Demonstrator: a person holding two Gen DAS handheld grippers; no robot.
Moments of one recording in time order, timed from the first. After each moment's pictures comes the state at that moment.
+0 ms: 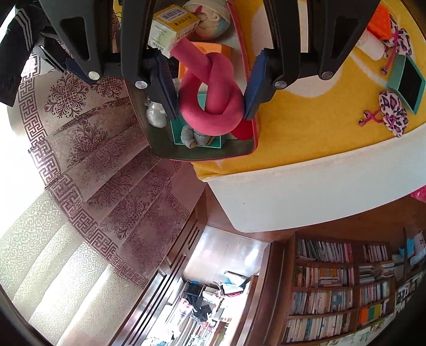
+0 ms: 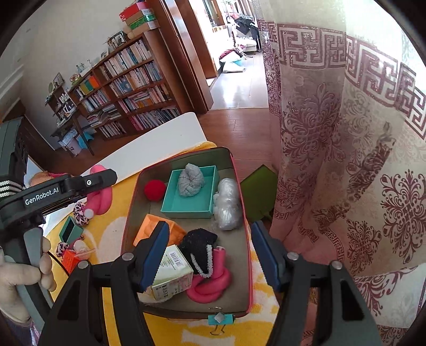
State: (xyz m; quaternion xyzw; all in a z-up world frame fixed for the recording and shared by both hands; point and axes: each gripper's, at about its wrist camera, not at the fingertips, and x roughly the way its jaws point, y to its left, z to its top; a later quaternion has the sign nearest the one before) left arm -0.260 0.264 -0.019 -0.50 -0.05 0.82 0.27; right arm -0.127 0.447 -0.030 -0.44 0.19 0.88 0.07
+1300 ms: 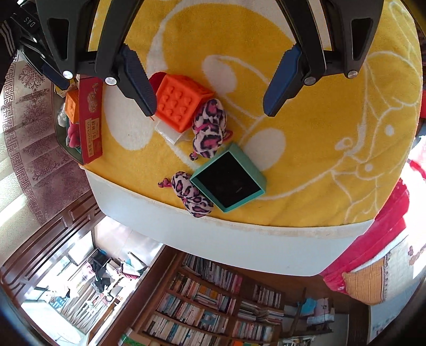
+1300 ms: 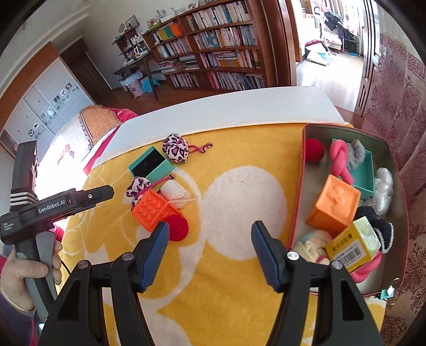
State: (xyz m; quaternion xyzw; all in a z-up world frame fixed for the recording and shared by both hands) left arm -0.173 -0.035 -0.053 -0.53 -0.17 0.83 0.03; right arm -0.153 0.237 -0.047 -0.49 0.10 0.85 -0.13
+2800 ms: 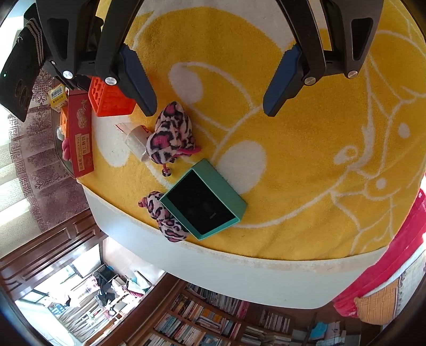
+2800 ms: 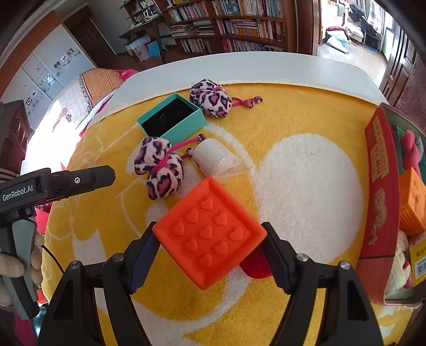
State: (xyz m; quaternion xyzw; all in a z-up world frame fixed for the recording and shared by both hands) left arm -0.189 -0.072 -0.097 -0.58 -0.19 0.79 0.09; right arm -0.175 0.156 -0.111 -0.56 0.05 0.82 -0.15
